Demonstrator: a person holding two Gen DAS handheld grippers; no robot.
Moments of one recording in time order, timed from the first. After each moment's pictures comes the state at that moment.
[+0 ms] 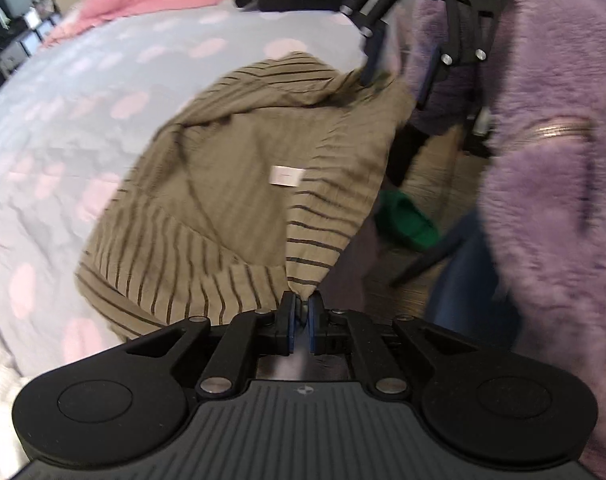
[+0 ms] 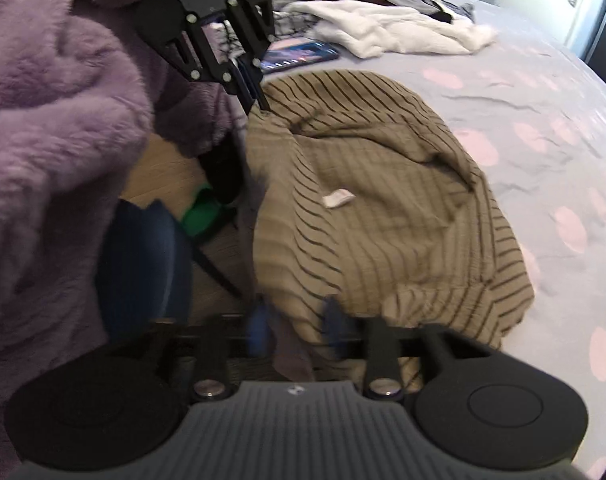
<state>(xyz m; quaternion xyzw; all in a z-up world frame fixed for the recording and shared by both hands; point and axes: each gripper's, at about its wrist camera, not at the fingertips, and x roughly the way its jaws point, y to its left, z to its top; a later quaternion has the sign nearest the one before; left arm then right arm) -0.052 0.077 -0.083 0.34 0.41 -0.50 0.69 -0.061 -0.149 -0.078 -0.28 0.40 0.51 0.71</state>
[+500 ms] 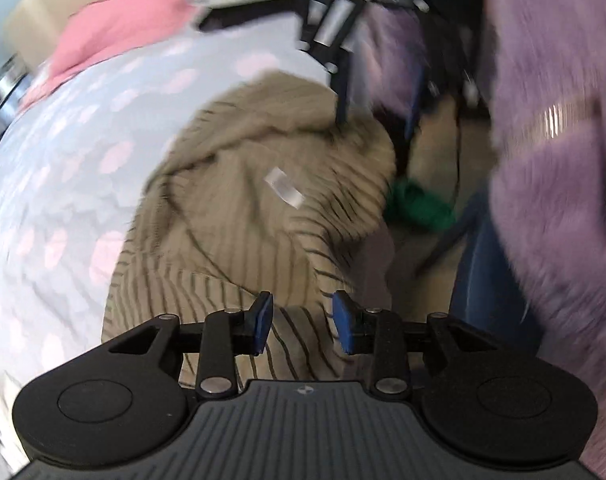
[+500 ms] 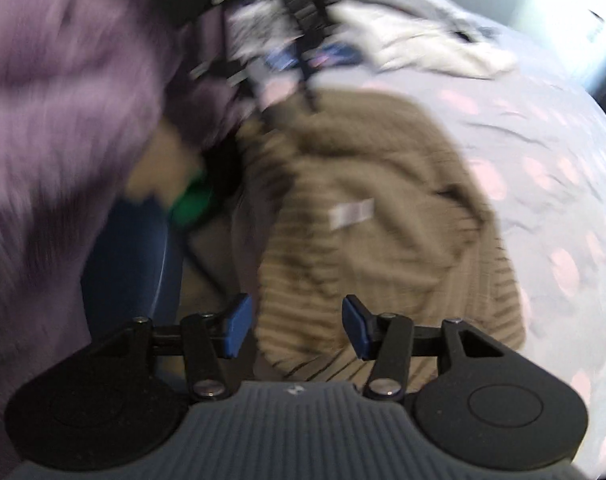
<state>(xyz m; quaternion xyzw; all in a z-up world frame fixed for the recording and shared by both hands) -0.063 0.051 -0.089 0.46 0.33 -0.52 0.64 -0.078 -0.110 -0.107 -0.38 0.37 0.51 0.67</state>
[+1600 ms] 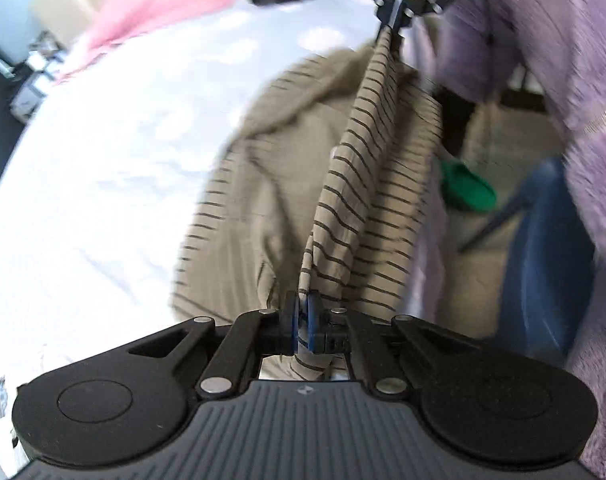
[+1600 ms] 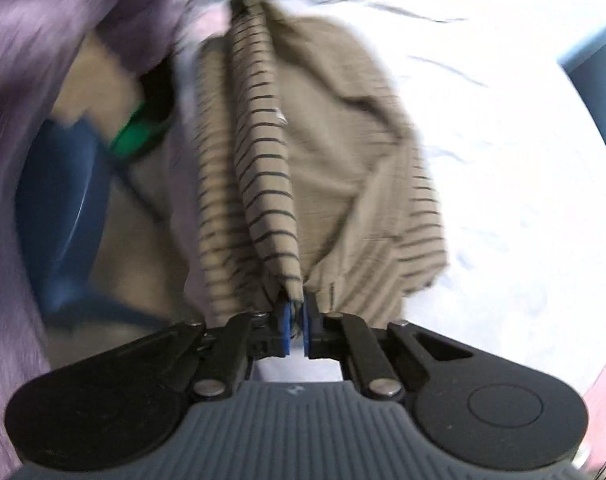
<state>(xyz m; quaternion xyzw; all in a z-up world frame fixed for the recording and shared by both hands) -0.009 0.105 -0.059 0.45 0.34 -0.44 0.70 -0.039 -0.155 -0.096 -0.40 0.40 0.39 0.72</state>
